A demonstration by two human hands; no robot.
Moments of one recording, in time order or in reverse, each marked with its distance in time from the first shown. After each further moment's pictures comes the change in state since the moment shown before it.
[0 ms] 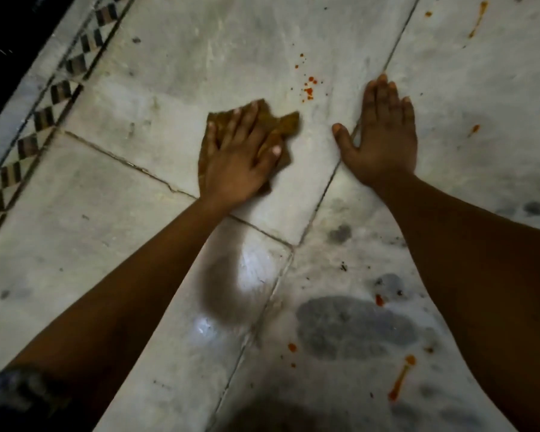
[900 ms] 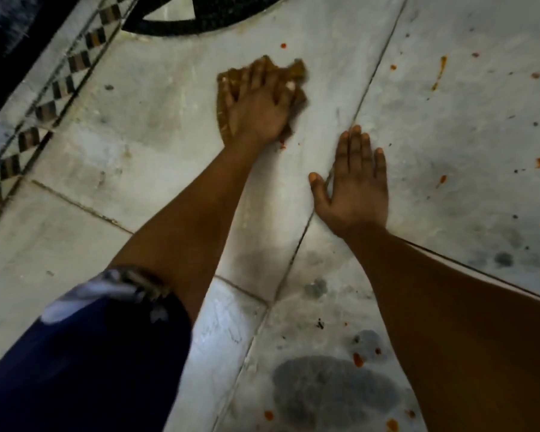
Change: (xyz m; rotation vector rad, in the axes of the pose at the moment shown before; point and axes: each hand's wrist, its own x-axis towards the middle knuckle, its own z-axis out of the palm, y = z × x) left_hand 0.160 0.053 0.000 0.018 0.055 -0.091; right_hand 0.002 -0.003 0.002 -0.016 0.036 0.053
